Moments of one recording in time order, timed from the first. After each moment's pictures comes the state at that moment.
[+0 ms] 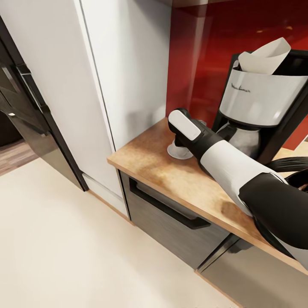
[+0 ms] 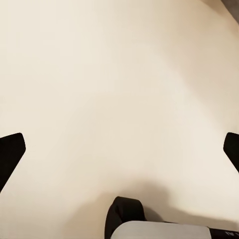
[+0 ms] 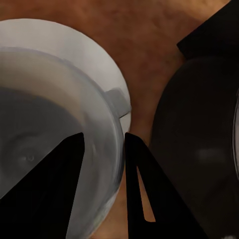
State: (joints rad) left arm -0.03 0.29 0.35 -0.63 0.24 0.00 -0.54; right arm -1.59 0.14 0.71 -0.59 -1.41 0.87 -1.38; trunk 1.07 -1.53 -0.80
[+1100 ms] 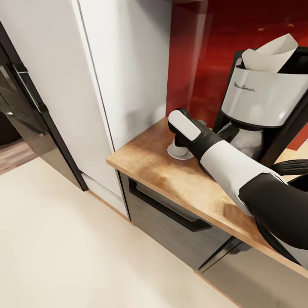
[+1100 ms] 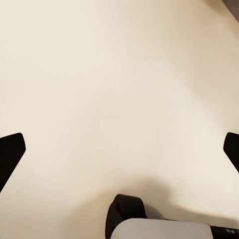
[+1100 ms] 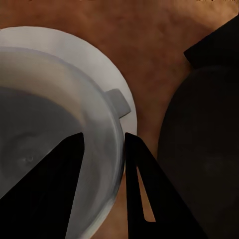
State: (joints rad) left arm -0.03 0.29 0.35 -0.63 0.24 0.00 -0.54; right arm -1.59 0.15 0.71 -0.60 -1.41 0.87 -1.38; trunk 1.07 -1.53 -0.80
